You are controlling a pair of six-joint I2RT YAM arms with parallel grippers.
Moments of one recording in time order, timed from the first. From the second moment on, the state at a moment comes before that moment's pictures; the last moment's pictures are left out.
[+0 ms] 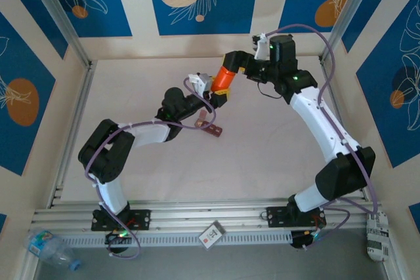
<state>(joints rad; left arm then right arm) -0.62 1.80 1.00 0.97 0.43 -0.15 0.31 1.49 1.51 -0.43 -0.52 0.60</state>
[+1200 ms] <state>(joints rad) -0.52 1.85 1.05 1.06 0.77 -0.44 0.25 1.61 1.62 -0.48 -0.88 0.40</state>
